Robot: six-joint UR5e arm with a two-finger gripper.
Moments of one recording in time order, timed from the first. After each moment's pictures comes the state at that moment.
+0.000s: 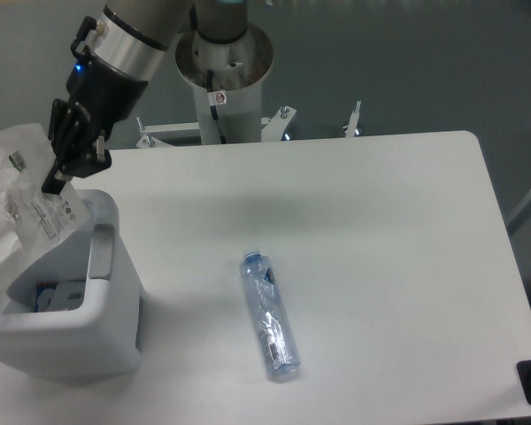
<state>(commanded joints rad) 2.24 -1.58 -1.71 -0.93 0.85 1.16</state>
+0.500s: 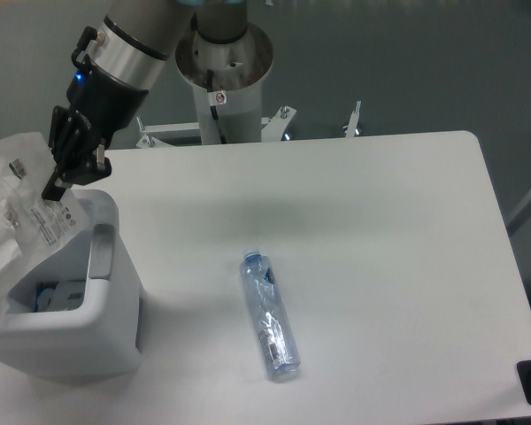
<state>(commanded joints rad) 2.21 -1.57 -1.70 -0.94 0.85 1.16</state>
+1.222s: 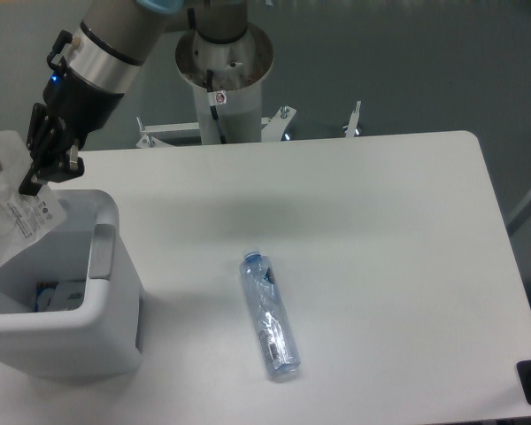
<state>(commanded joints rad) 2.18 -1.58 -1.72 -0.98 0.84 1.16</state>
